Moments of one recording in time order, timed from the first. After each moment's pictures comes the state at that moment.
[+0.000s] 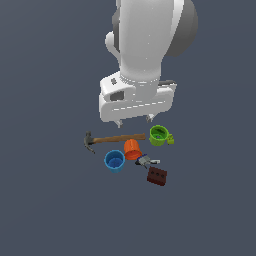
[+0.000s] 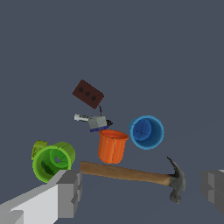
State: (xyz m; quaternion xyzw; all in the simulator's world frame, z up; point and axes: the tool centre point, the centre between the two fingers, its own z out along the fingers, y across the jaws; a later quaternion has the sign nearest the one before) arm 0.037 0.022 0.303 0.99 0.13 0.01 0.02
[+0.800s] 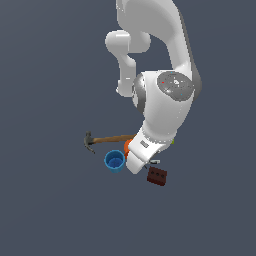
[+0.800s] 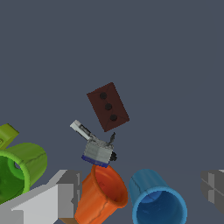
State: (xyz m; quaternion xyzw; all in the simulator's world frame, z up) arm 0.093 0.074 0.184 0.92 0.40 0.00 0.02
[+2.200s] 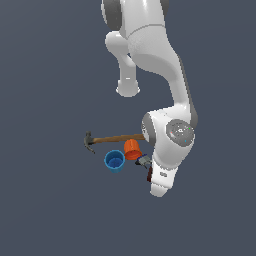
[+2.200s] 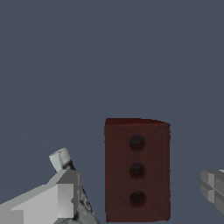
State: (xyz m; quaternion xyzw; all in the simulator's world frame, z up) arm 0.114 0.126 0.069 0.81 0.58 0.00 0.00
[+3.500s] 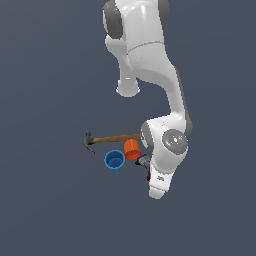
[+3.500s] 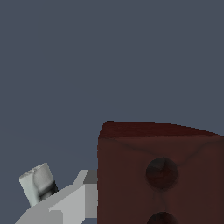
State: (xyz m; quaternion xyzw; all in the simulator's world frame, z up) arm 0.112 0.126 0.028 0.81 0.59 0.00 0.00
